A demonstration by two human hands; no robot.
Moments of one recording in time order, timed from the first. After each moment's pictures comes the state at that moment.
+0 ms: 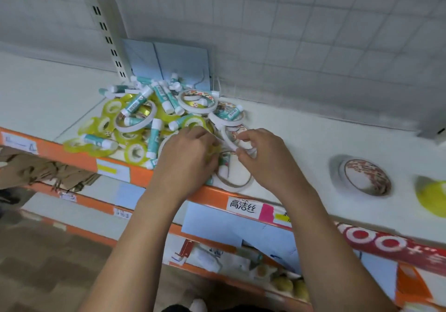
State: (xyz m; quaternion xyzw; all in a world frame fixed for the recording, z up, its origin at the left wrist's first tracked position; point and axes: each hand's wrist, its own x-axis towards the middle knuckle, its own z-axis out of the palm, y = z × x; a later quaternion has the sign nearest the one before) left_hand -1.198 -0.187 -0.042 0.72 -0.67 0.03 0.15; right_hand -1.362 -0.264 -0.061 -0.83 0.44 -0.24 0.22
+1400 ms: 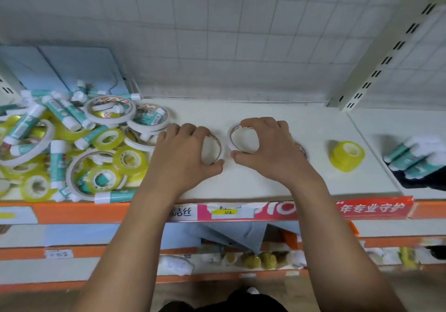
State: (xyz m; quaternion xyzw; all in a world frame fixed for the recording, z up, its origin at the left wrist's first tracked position) left_hand -1.294 -0.248 -0.049 0.67 -0.73 -0.02 0.13; right_hand -1.488 -0.284 -0.046 -0.77 0.58 -0.20 0.16
